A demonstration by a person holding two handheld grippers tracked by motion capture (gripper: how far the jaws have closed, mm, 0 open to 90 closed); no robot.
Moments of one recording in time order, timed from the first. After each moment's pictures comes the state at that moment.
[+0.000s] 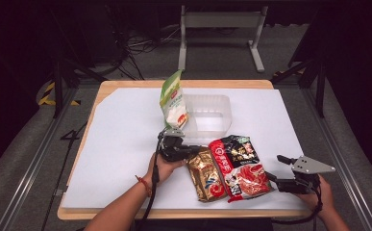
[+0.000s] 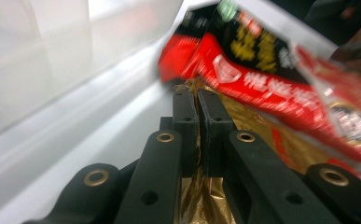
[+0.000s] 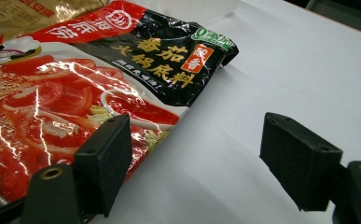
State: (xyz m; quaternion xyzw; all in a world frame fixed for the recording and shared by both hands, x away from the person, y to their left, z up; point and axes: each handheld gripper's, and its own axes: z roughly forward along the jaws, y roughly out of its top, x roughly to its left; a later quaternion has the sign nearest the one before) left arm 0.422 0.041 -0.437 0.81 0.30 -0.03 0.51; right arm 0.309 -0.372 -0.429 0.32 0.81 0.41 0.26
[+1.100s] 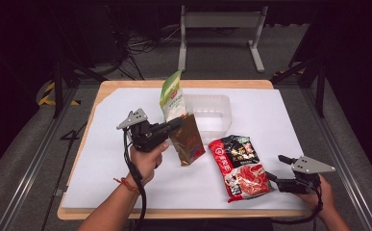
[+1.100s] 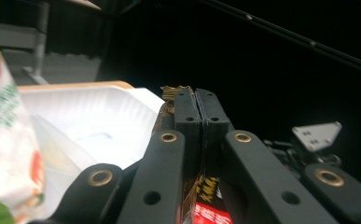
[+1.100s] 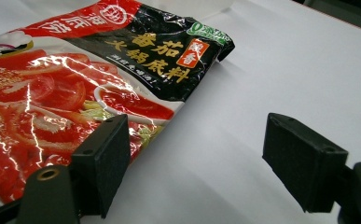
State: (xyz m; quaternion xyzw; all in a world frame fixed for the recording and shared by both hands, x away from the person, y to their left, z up) left arm 0.391 0.100 -0.344 0.66 0.33 0.04 0.68; right arm 0.310 -0.373 -0.431 0.32 0.81 0.41 0.26
